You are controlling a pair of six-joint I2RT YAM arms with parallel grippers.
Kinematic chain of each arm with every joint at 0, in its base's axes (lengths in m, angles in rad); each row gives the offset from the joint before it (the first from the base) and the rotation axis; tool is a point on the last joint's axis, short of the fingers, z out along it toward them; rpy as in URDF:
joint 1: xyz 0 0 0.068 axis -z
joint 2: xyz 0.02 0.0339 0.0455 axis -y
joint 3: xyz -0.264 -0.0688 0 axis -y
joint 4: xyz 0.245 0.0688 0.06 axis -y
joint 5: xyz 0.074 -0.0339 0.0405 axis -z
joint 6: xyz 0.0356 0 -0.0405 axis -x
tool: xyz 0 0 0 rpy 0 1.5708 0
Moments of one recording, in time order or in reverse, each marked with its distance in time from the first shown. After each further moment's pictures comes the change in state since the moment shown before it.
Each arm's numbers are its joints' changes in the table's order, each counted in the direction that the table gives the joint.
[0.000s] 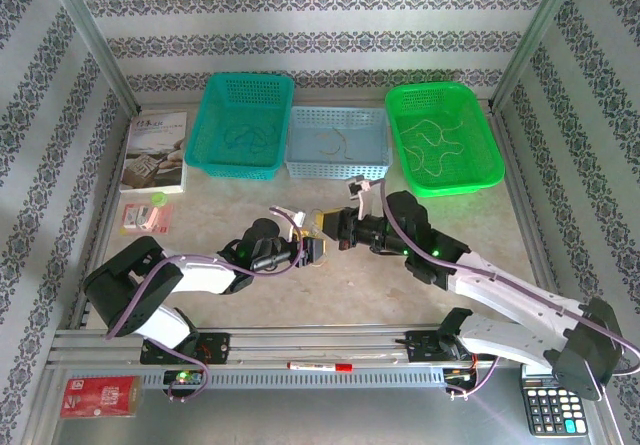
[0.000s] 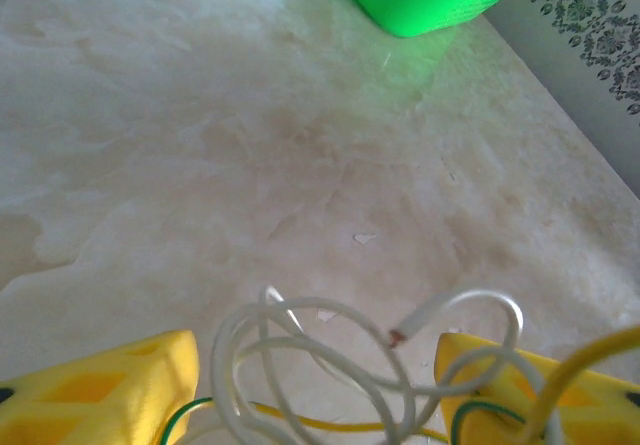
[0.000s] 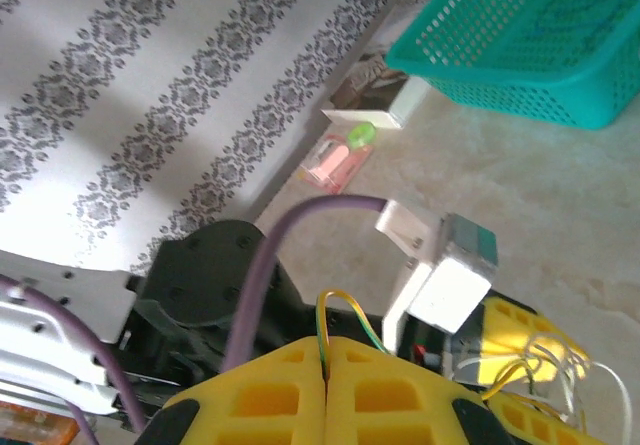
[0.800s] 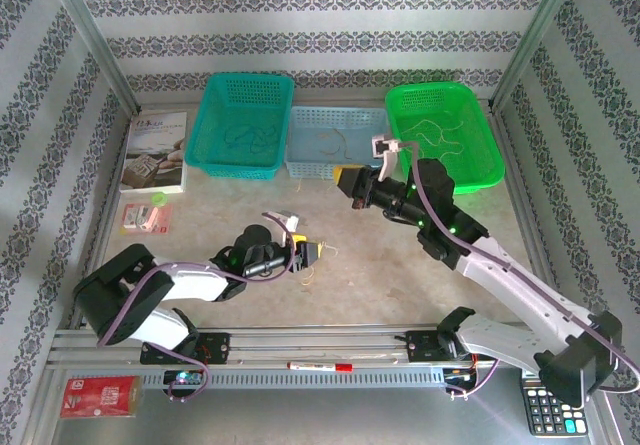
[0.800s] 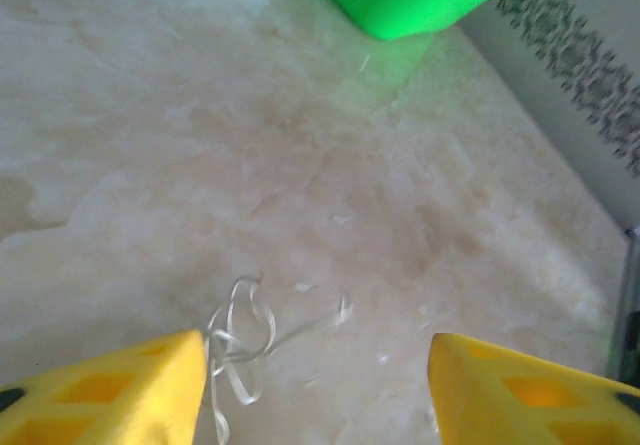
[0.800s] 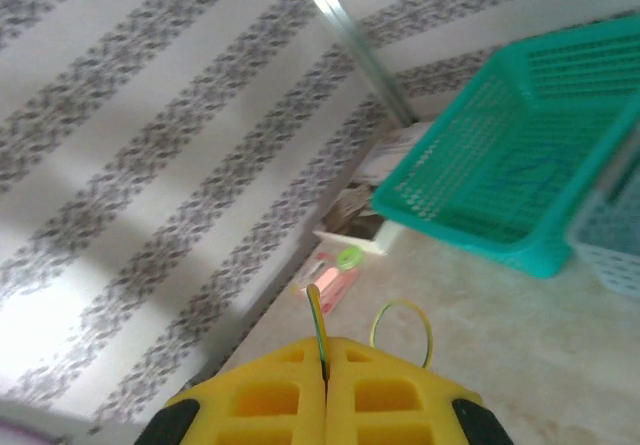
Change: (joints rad) left arm 0.002 0.097 -0.079 0.034 0.027 0.050; right arm 0.210 -0.043 0.179 -0.022 -0.010 0.021
